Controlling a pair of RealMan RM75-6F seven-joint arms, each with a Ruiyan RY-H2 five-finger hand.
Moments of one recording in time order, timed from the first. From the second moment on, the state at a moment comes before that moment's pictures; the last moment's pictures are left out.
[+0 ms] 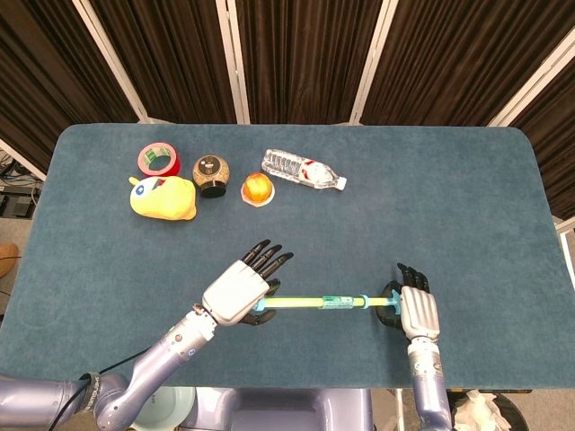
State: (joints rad) left arm -0.77 -1.53 -0.13 -1.88 1.31 1.05 0.66; right arm 0.25 -1.69 0.18 -1.62 -1.02 1.29 -0.44
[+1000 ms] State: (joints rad) left arm -0.76 -1.42 -0.16 -1.97 1.35 1.10 0.60; right arm 0.28 -1.57 0.28 -1.69 -1.00 1.34 -0.44
